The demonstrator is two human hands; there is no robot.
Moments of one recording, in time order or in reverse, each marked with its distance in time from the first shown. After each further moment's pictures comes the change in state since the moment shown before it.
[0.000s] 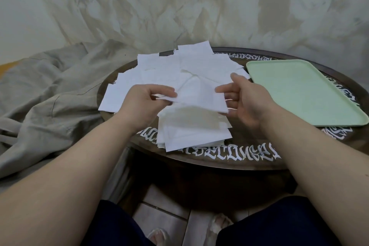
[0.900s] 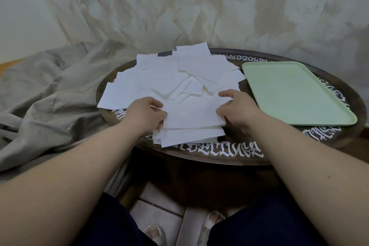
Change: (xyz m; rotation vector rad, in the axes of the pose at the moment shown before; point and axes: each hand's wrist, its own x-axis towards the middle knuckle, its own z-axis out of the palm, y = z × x) left_hand -0.010 -0.010 0.018 0.141 0.056 -0.386; right_hand 0.003 0.024 -0.011 -0.645 0.163 -0.146
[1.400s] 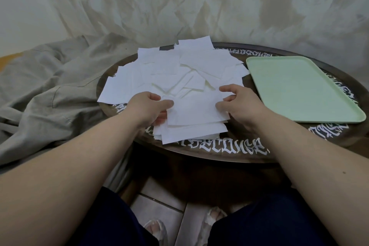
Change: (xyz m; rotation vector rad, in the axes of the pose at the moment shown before) left_hand 0.001 0.004 0.002 -0.274 -0.055 -0.170; right_hand 0.005 0.008 -0.001 0.090 -0.067 -0.046
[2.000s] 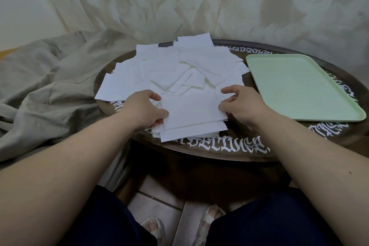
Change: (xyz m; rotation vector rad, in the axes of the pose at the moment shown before) left_hand 0.005 -0.009 -0.006 0.403 0.002 0.150; right_hand 0.001 0.005 -0.002 -0.111 0.035 0.011
